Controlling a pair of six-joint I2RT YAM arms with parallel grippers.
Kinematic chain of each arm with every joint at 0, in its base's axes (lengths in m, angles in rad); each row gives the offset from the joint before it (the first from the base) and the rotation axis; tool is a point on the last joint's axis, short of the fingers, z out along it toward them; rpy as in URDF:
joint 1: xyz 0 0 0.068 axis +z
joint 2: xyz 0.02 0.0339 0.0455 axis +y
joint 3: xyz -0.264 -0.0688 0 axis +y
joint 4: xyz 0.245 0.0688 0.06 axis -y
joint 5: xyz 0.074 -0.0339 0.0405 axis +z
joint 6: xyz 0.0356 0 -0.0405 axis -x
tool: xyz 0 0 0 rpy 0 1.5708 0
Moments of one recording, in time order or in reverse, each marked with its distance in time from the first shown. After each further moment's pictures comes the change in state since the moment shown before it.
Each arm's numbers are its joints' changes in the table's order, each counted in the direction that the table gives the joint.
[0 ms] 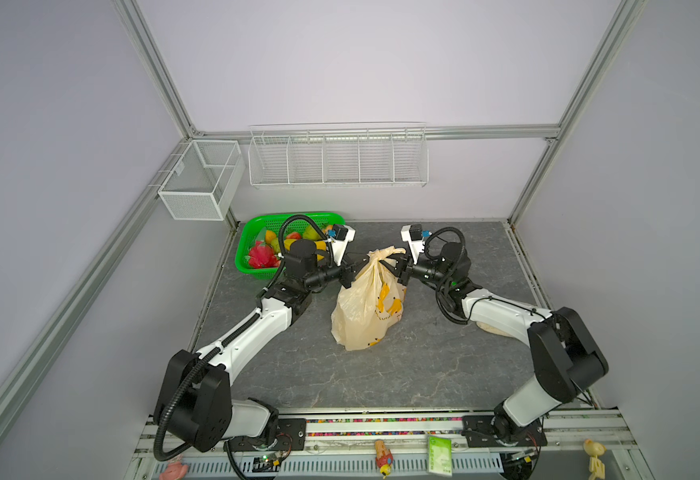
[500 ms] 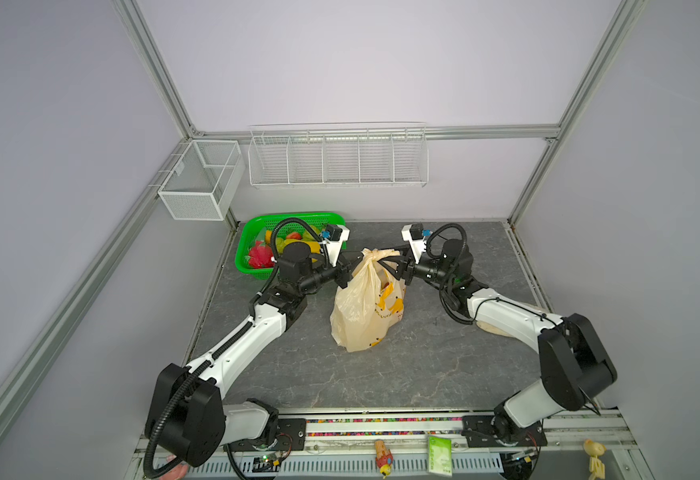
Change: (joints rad) left arm 0.003 -0.055 0.023 -0.003 0.064 -0.043; right arm -0.008 -0.071 -0.017 -0.210 -0.054 0.129
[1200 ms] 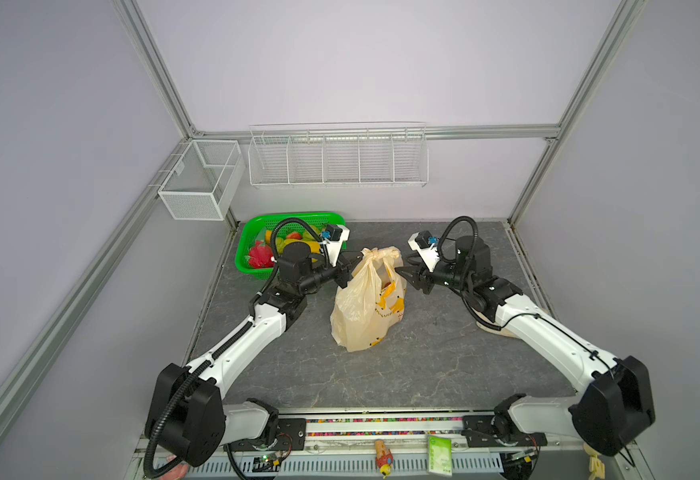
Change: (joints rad) left arm 0.000 0.000 0.000 0.001 0.001 -0.009; right arm -0.012 -0.204 -0.081 -0.597 -0.163 0.362
